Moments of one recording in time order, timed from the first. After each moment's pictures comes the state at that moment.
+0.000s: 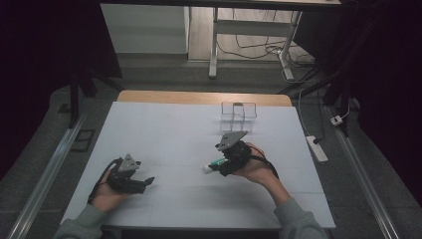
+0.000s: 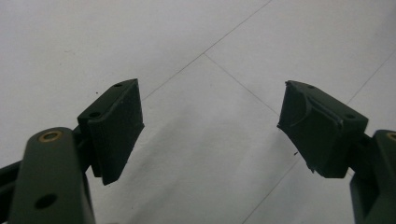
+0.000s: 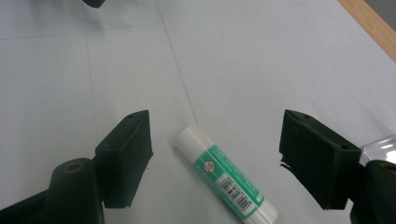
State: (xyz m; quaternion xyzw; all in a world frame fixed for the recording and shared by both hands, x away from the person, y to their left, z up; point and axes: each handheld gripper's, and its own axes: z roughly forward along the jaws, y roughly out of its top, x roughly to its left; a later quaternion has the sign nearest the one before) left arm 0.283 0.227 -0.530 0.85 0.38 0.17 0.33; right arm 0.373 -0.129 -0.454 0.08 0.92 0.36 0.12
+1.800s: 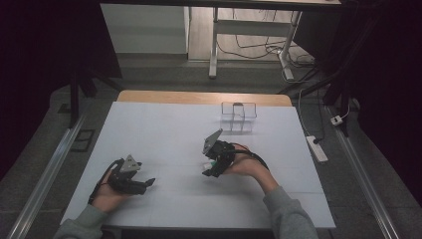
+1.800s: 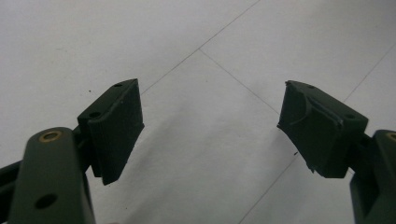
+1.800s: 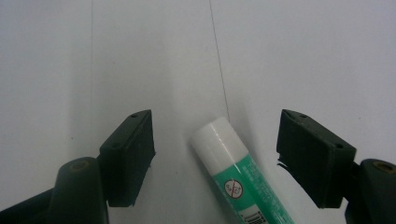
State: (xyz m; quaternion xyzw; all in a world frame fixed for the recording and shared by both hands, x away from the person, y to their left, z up) left arm 0.283 0.225 -0.532 0.85 0.38 0.17 0.32; right arm 0.402 -0.092 -0.491 0.01 0.97 0.26 0.03
